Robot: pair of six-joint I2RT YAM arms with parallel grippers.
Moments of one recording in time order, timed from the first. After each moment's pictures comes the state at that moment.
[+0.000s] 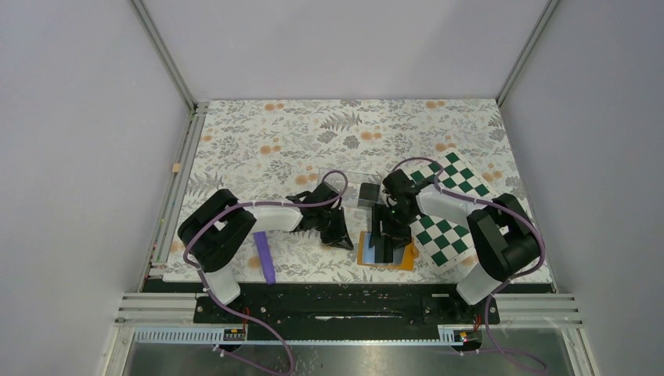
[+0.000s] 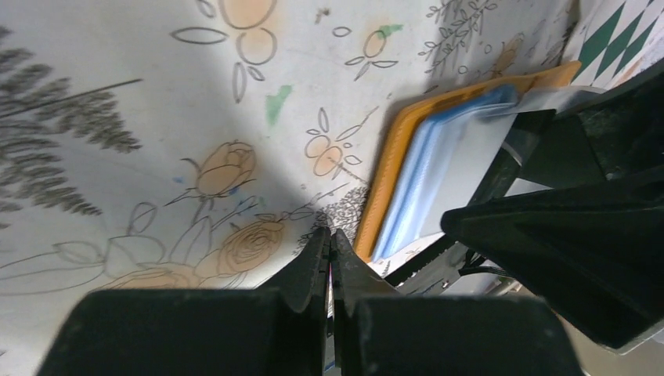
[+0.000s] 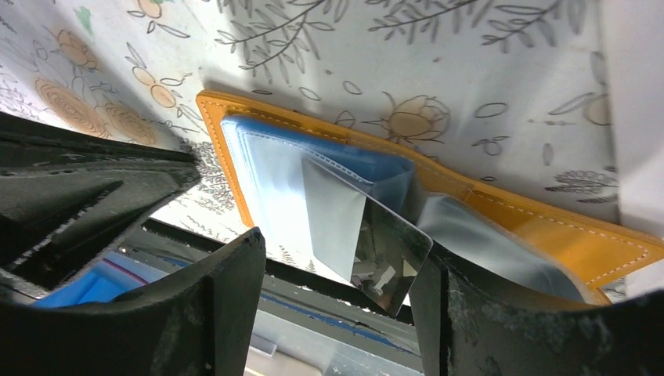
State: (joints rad) left arm -0.80 1.74 0.85 -0.14 0.40 -0.94; right arm 0.54 1.61 0.86 -0.65 -0.34 0.61
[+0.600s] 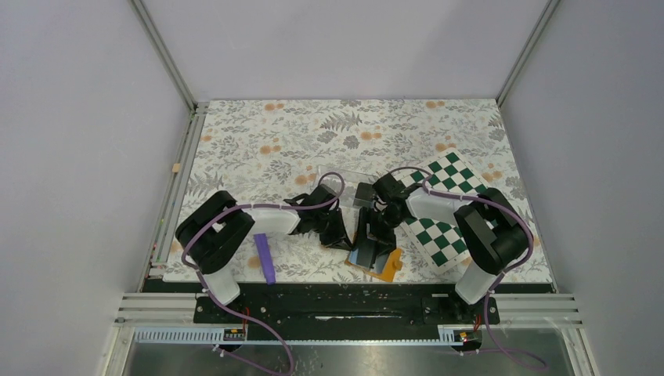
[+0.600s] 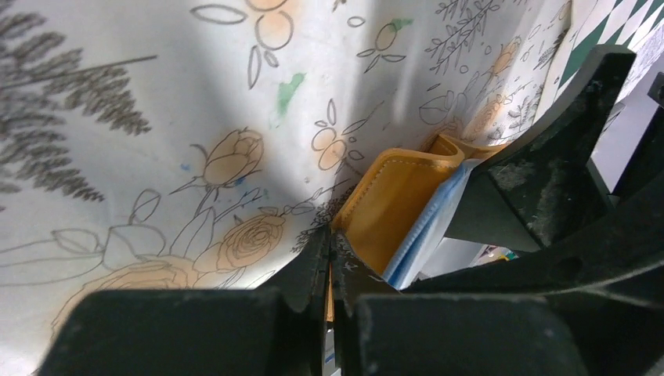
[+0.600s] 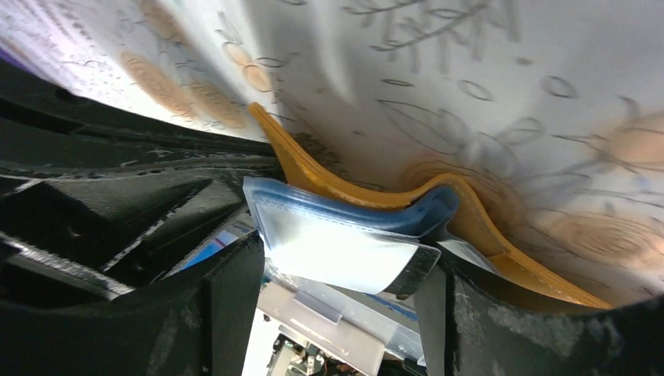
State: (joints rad) left arm -0.81 1.74 0.82 -0.08 0.42 -1.01; right arm 0.61 1.69 0.87 -0.56 -0.53 0.79
